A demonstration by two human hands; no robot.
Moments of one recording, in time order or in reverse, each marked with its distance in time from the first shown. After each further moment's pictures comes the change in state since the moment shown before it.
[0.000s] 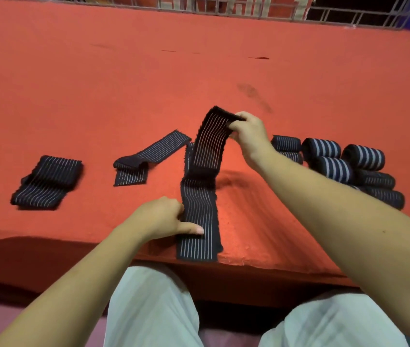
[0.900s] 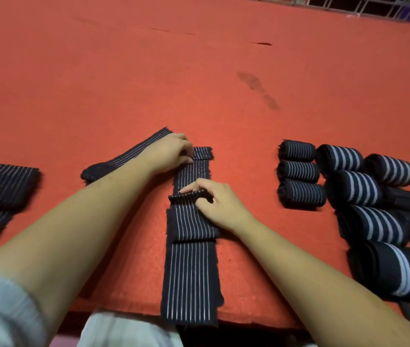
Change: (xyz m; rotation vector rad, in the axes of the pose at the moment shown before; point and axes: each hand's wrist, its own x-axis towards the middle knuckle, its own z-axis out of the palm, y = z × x) left_hand 0.209 -0.053 -0.059 -0.039 0.382 0.343; right_hand -0.027 0.110 0.025 -0.548 -0.457 -0.235
